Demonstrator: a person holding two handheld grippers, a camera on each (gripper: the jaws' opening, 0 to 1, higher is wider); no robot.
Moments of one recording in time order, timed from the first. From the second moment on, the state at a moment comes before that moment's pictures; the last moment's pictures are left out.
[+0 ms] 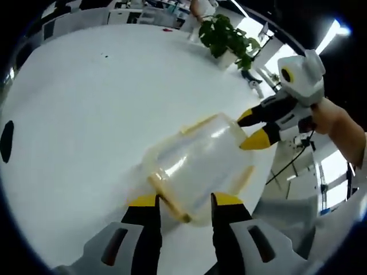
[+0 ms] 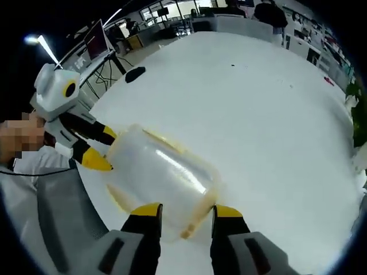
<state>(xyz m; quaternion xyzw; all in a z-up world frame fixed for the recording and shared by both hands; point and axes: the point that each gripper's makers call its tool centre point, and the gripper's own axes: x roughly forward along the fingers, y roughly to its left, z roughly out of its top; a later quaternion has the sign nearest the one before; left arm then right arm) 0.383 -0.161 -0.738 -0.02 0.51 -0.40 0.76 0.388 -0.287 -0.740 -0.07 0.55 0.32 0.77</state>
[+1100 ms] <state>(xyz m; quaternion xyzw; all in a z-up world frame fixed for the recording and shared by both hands) 0.379 -0.160 -0.738 -0.02 0.50 -0.41 0.76 0.380 -0.290 -0.737 -0.04 0.56 0.32 0.76</state>
